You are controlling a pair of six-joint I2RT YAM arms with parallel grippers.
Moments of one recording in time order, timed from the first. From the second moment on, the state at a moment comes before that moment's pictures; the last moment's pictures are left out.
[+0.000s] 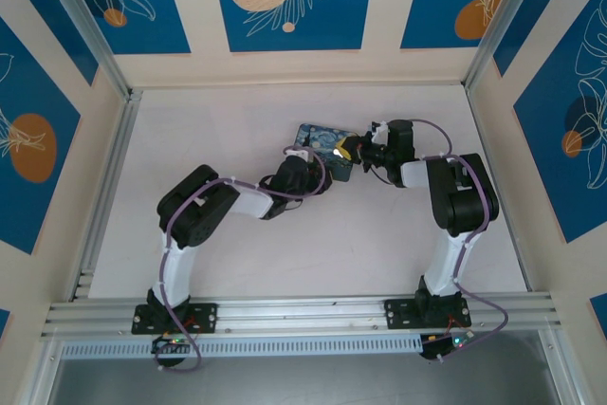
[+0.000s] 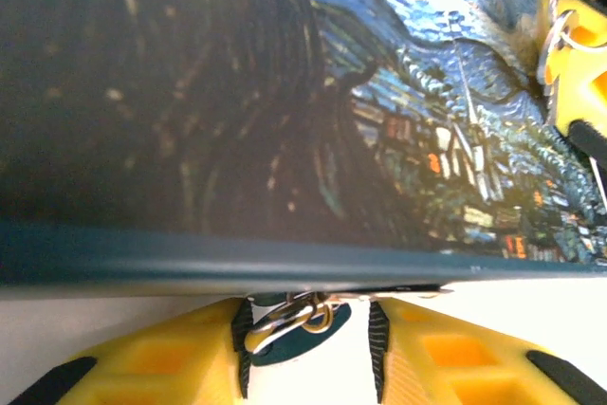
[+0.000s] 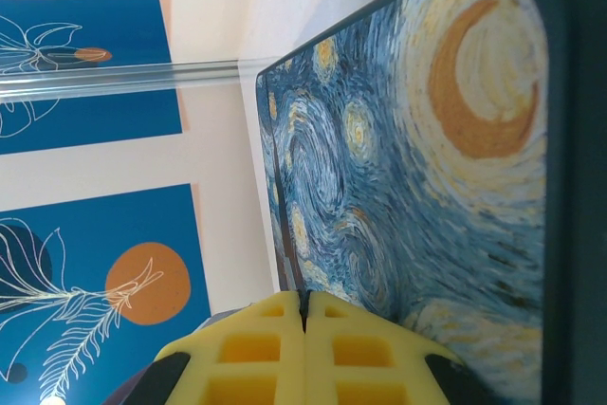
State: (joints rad) left arm -0.76 2.07 1.03 0.53 0.07 -0.81; right arm 0.14 1.90 0.90 0.54 -0.82 1.21
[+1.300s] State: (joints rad) left arm -0.77 2.09 1.06 0.53 0.07 -0.90; right arm 0.13 1.91 0.90 0.56 -0.82 1.23
